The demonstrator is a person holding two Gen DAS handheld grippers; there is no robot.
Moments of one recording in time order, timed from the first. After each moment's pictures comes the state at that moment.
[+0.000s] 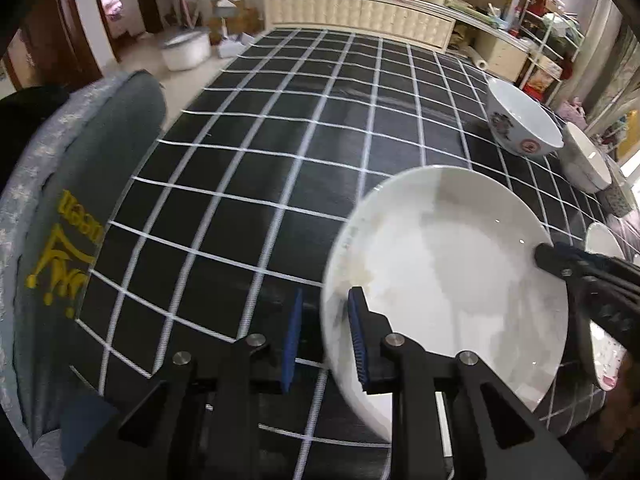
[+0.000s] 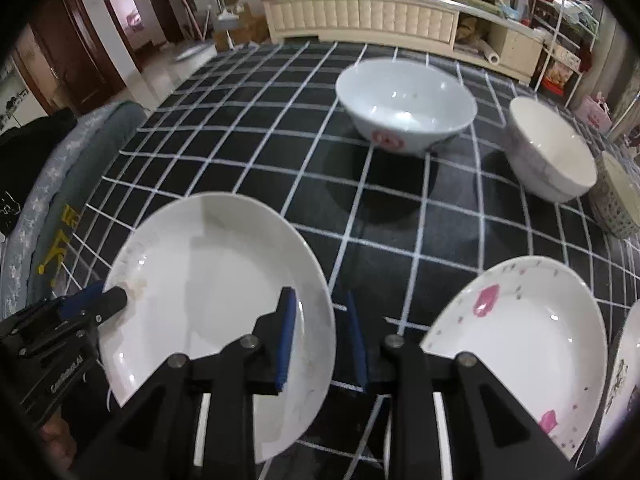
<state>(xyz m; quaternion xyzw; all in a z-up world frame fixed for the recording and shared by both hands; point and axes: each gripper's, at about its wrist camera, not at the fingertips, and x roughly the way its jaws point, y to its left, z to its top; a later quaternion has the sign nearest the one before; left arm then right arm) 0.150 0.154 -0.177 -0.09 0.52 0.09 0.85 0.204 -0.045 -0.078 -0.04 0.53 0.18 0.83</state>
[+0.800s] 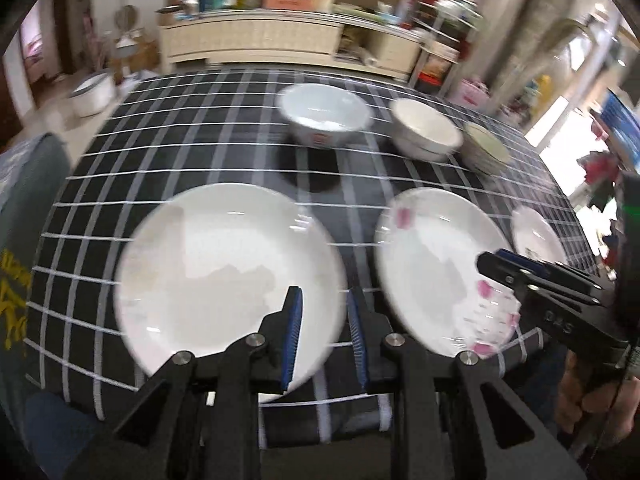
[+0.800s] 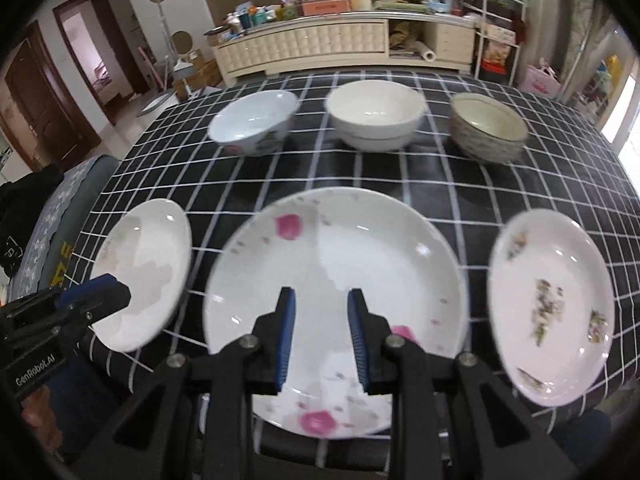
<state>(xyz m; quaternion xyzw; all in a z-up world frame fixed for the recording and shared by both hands) 0.132 0.018 -0.119 -0.06 0.49 -0.09 0.87 0.153 -0.201 -0.049 0.03 0.50 0.12 0.86</state>
